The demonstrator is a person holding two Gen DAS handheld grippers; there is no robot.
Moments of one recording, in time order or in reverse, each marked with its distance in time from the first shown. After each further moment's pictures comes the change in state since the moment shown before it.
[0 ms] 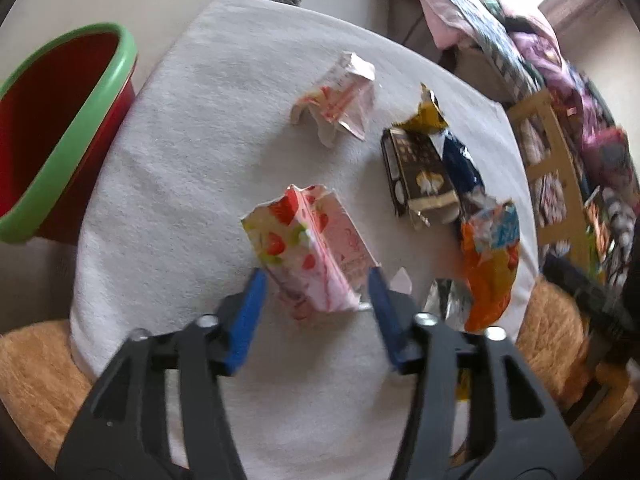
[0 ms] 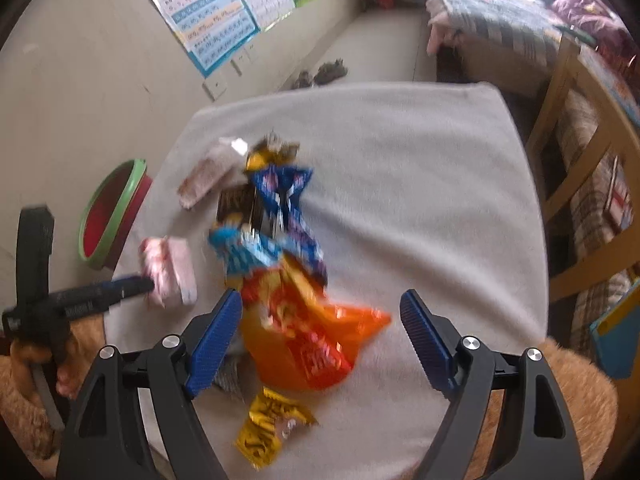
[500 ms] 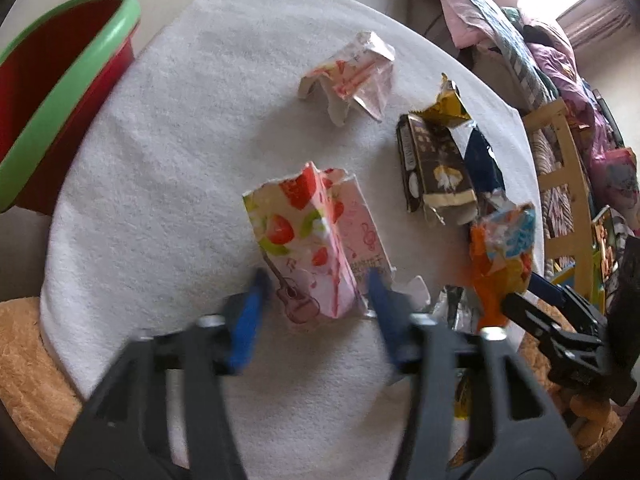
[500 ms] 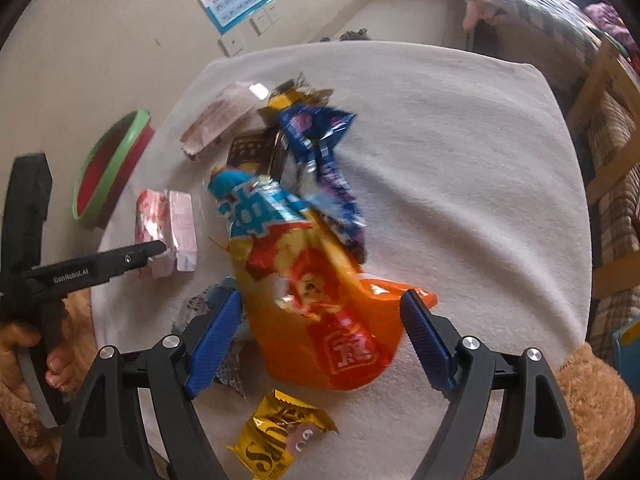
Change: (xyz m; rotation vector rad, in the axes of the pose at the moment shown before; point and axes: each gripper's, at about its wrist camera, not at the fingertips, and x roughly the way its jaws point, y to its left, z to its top) left arm 0.025 -0.002 -0.004 -0.044 0.053 0.008; right arm 0.041 0.027 -0.004 -0.104 0.094 -0.020
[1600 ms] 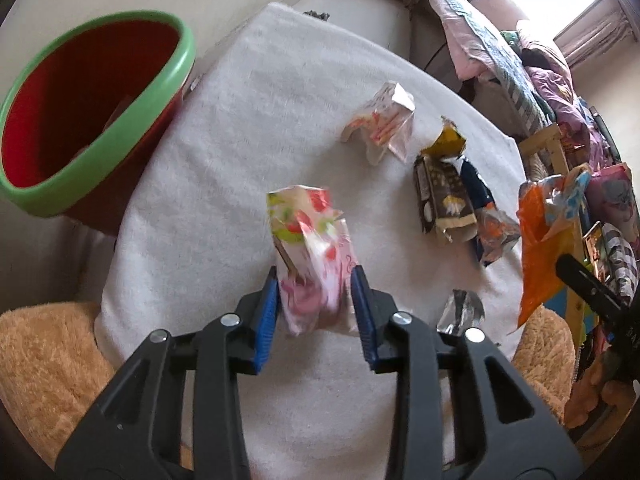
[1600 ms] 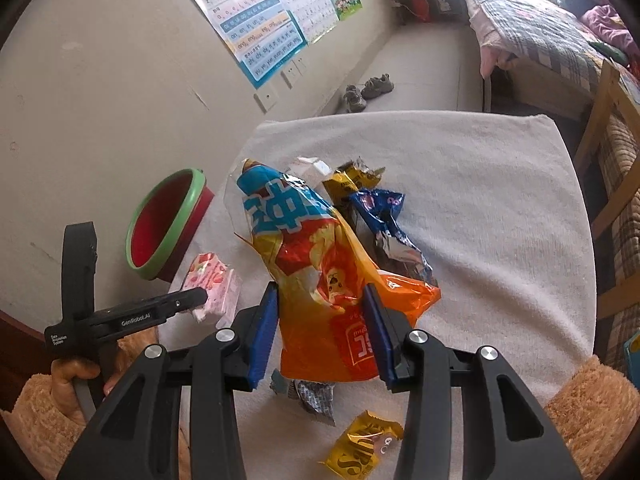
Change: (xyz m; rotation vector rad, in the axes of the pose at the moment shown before) left arm -0.043 0.032 -0.003 -0.032 -0.096 0.007; right arm -0.059 0.028 0.023 0.062 -0.173 0.131
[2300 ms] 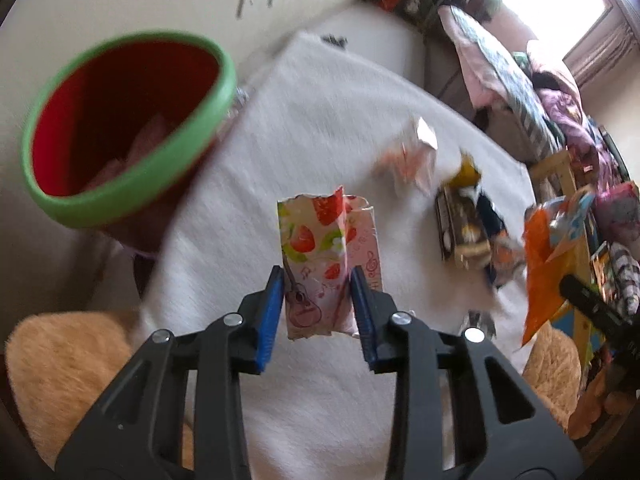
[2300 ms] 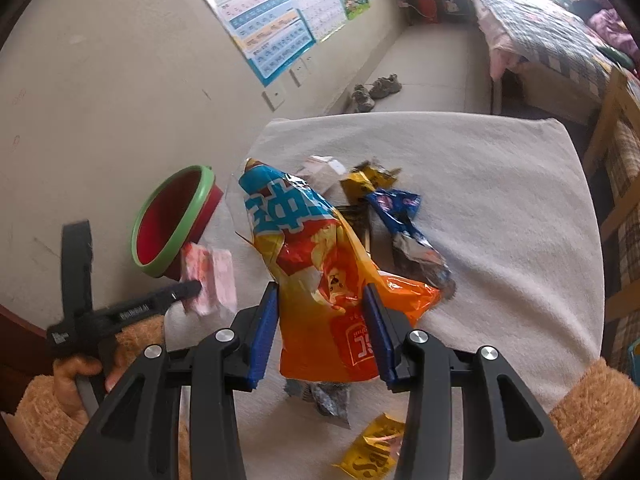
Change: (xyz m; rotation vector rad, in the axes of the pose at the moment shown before) left arm -0.031 0.027 0.006 -0.032 -0.125 0.055; right arm 0.007 0.021 0.006 -0.039 -0.003 0.030
